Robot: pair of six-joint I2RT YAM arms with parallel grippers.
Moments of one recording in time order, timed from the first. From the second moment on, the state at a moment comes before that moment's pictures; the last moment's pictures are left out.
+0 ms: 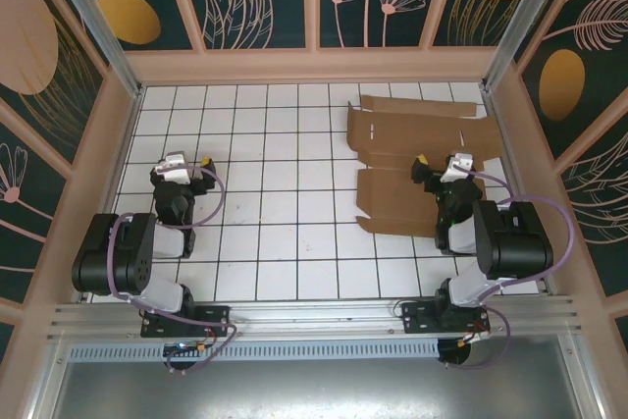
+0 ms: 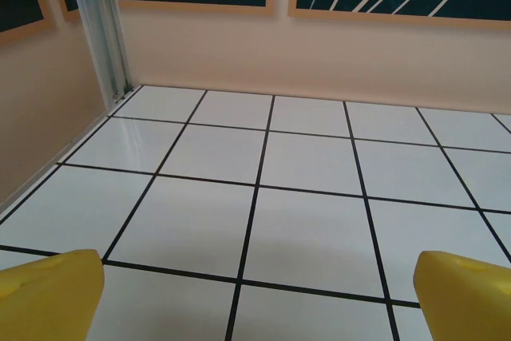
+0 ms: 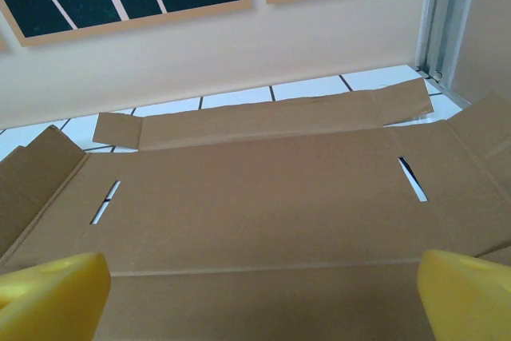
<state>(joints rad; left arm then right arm) 0.00 1.53 0.23 1.17 -0.11 -0.07 -0.03 1.57 0.22 1.22 -0.02 0.13</state>
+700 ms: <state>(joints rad) 0.00 1.49 0.25 1.09 -0.11 -0.07 -0.03 1.53 0.22 1.16 -0.02 0.12</state>
